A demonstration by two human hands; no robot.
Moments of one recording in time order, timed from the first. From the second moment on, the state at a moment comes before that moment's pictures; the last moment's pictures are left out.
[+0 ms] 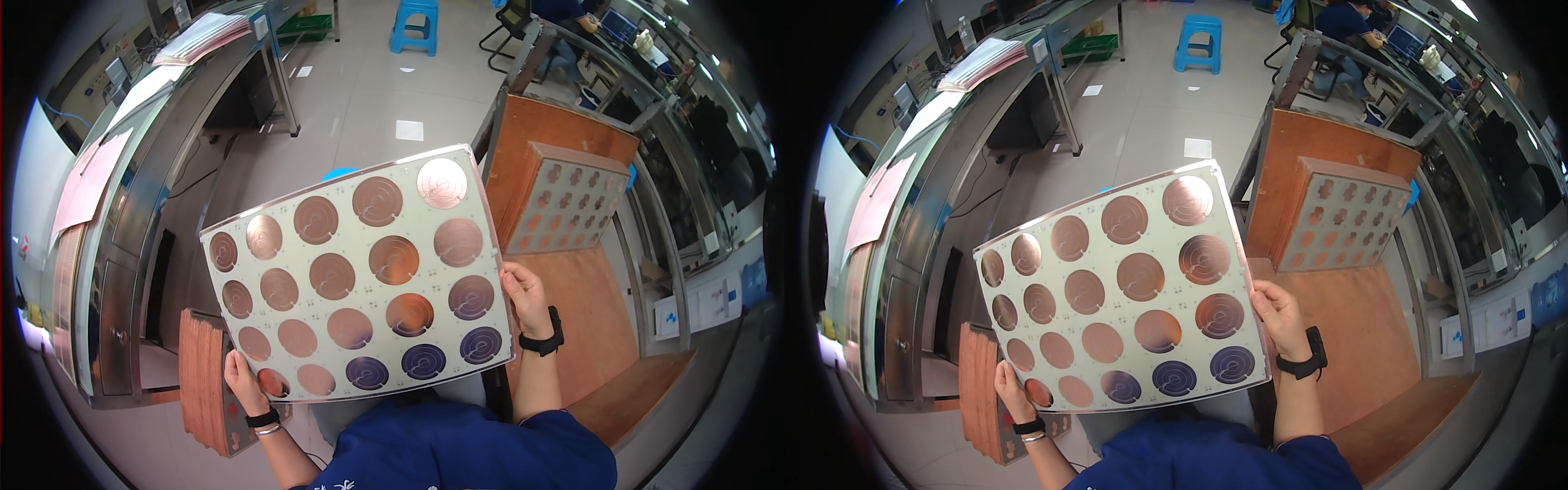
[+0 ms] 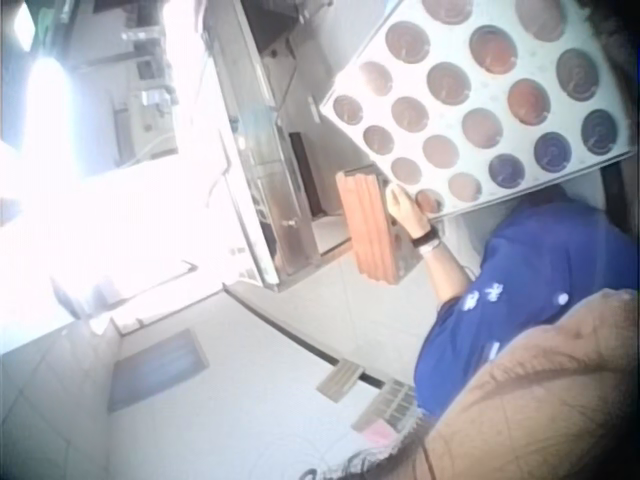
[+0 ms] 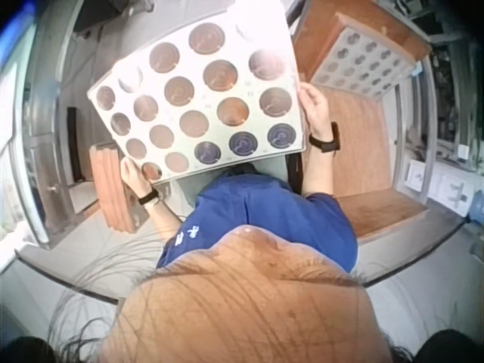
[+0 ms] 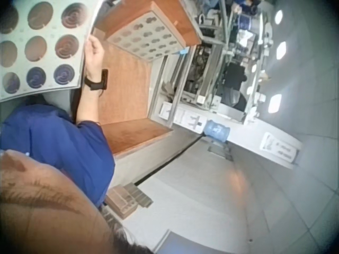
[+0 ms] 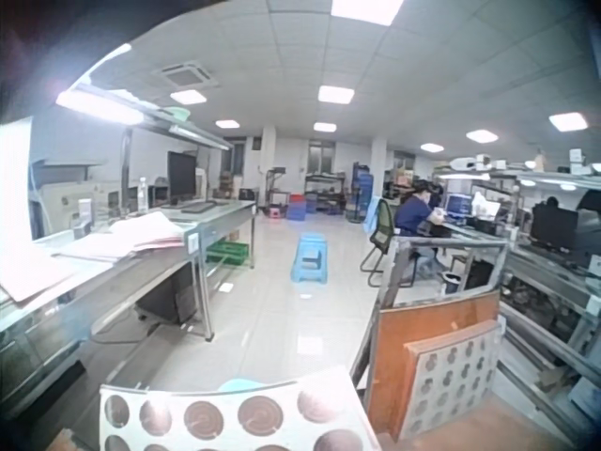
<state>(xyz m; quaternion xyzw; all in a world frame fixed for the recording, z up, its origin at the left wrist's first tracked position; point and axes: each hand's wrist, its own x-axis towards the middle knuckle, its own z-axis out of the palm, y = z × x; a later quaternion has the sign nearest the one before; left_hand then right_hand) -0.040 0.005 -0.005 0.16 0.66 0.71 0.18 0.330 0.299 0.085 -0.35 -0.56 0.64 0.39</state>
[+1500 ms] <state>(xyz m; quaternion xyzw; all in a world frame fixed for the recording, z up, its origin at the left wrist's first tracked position) 0.025 0.073 0.060 0.15 0.36 0.83 0.40 0.338 0.311 0.049 -0.27 -0.35 0.77 0.45</state>
